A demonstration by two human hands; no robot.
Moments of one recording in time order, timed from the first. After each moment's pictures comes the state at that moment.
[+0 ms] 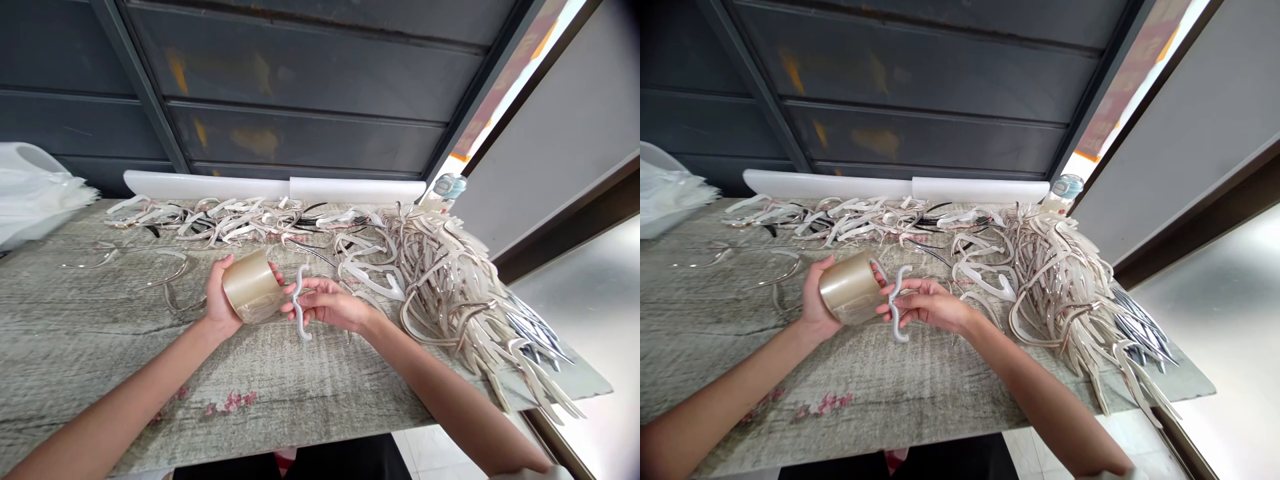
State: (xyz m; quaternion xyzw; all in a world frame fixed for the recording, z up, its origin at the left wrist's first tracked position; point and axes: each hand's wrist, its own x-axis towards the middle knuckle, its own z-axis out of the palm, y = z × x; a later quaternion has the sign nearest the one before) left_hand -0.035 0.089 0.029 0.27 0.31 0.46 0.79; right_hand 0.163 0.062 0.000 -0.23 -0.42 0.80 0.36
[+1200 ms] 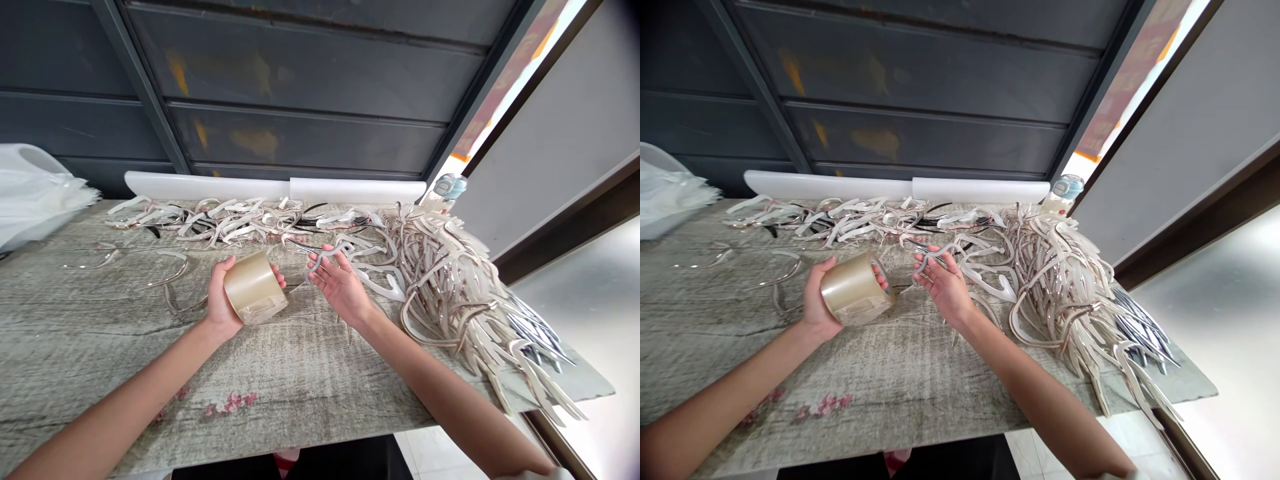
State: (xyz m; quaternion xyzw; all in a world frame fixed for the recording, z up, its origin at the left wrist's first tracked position) left_hand -0.035 0.093 0.021 0.26 0.32 0.48 0.78; right_hand 0.162 0.072 -0.002 -0.29 -0.25 0.66 0.64
